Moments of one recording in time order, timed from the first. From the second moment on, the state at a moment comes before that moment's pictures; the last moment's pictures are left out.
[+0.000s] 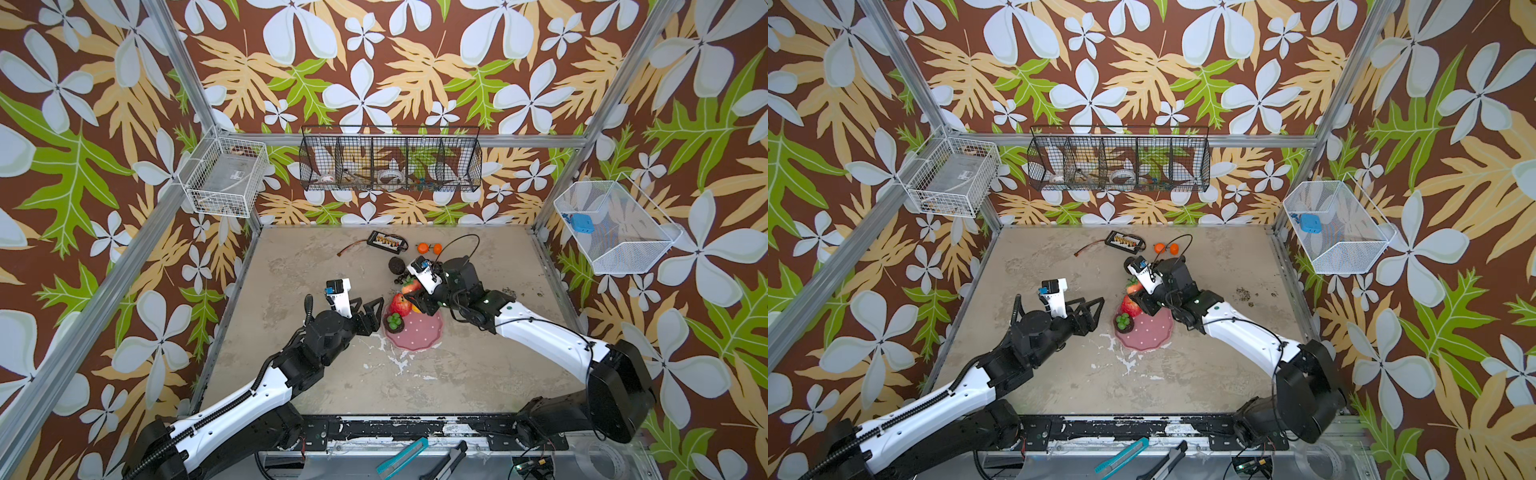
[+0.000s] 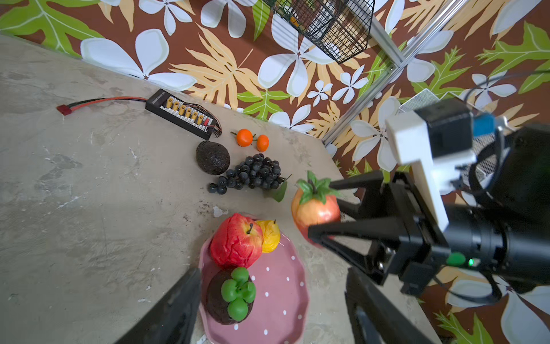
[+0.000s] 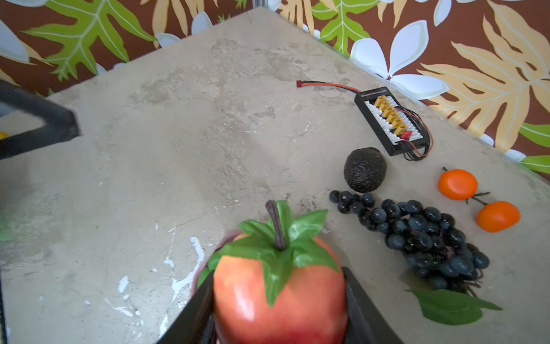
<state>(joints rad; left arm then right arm) -0.75 0.88 0.53 0.13 -0.18 -0.66 0.65 1.39 0.96 -0.14 -0.21 -0.12</state>
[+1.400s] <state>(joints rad) -0.74 0.97 0.60 -0.02 0.06 -0.74 0.94 1.30 0.80 -0.02 -0.04 -0.07</state>
